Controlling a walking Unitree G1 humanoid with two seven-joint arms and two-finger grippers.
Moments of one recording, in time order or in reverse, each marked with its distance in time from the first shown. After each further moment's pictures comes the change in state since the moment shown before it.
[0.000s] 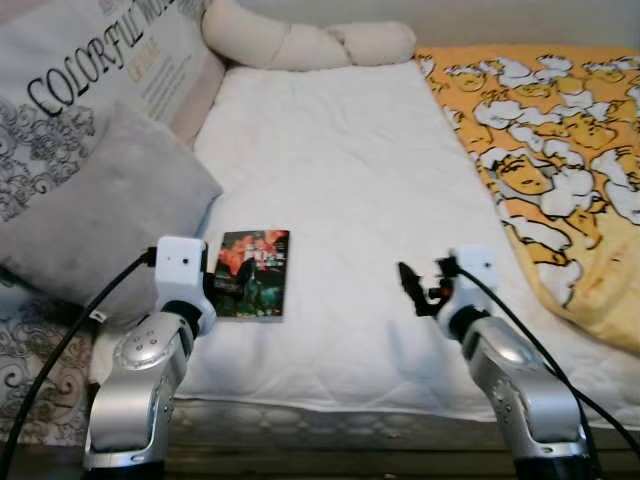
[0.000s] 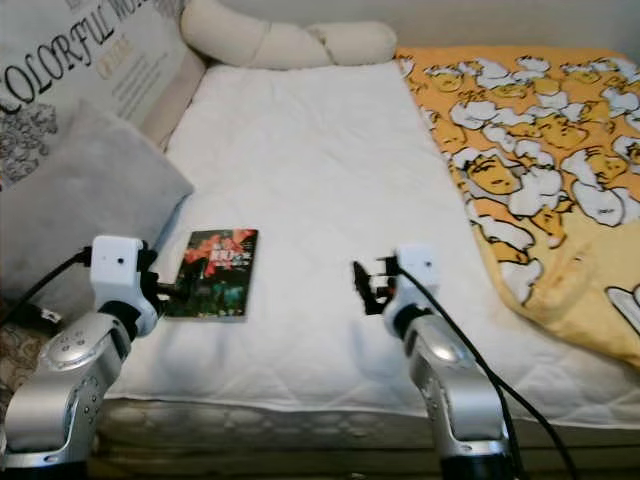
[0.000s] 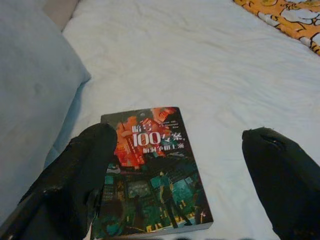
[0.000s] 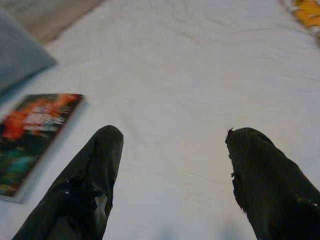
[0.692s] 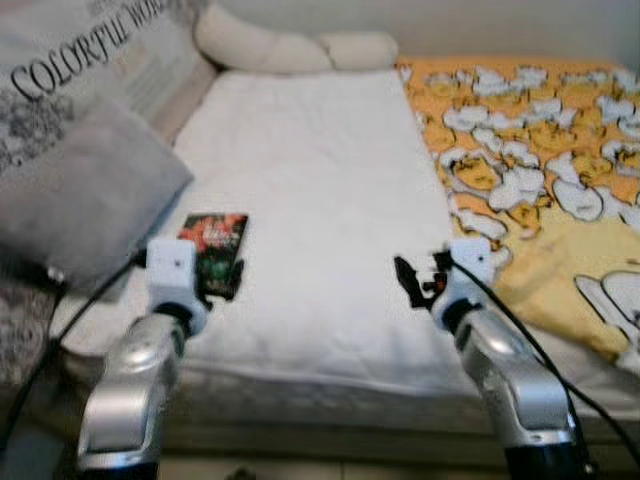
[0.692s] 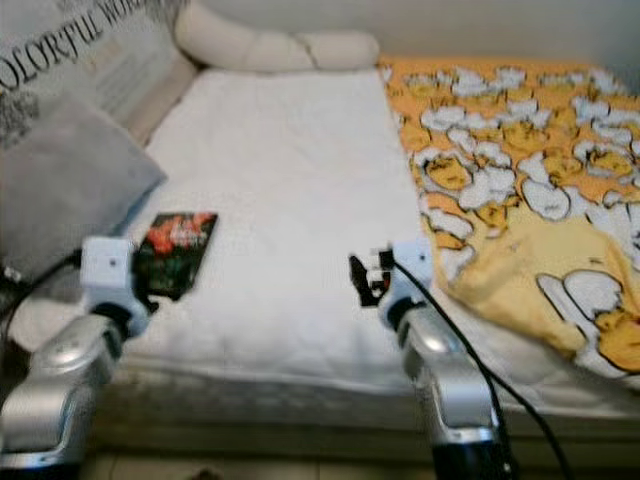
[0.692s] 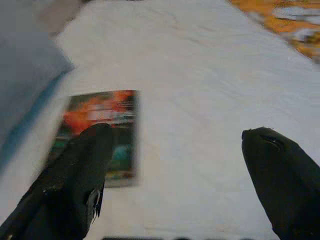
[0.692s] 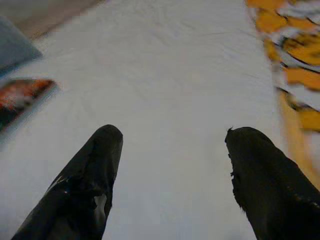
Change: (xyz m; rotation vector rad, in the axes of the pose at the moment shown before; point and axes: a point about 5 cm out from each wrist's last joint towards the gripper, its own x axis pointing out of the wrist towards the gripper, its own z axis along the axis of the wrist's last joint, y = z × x) left arm 0.002 -0.002 -0.008 0.018 0.019 0.003; right arm 0.007 -0.004 -0.002 -0.016 0.007 -0.022
